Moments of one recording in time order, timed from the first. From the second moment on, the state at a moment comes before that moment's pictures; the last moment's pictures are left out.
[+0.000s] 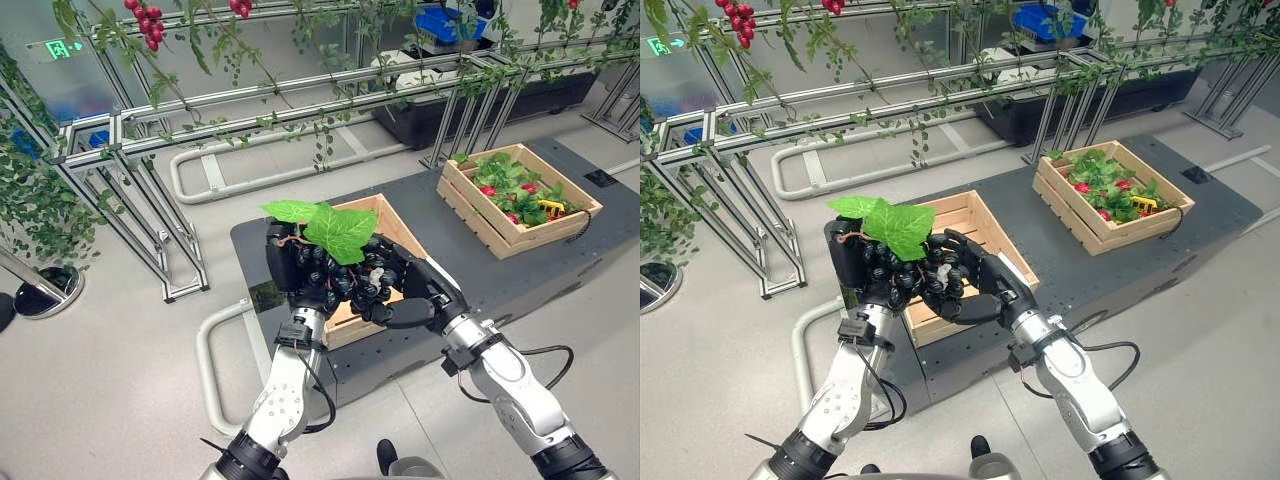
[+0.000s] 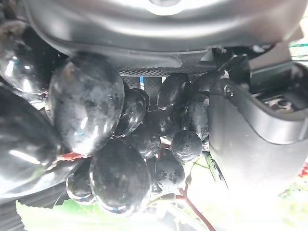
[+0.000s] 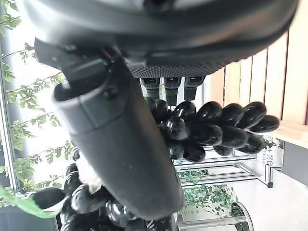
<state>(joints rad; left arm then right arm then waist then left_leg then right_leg) -0.10 0.16 -0.51 -0.09 -1.78 -0.36 -0.11 -0.05 -0.49 0.32 -0.12 0.51 -0.05 0.13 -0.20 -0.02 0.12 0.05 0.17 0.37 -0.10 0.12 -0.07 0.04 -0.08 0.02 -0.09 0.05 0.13</state>
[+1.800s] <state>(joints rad) 0.02 0.27 -0.20 -0.08 -1.03 -0.40 0.19 0.03 -0.40 0.26 -0.07 0.66 -0.09 -0.07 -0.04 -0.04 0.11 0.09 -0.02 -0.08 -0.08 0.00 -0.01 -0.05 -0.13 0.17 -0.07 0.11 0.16</state>
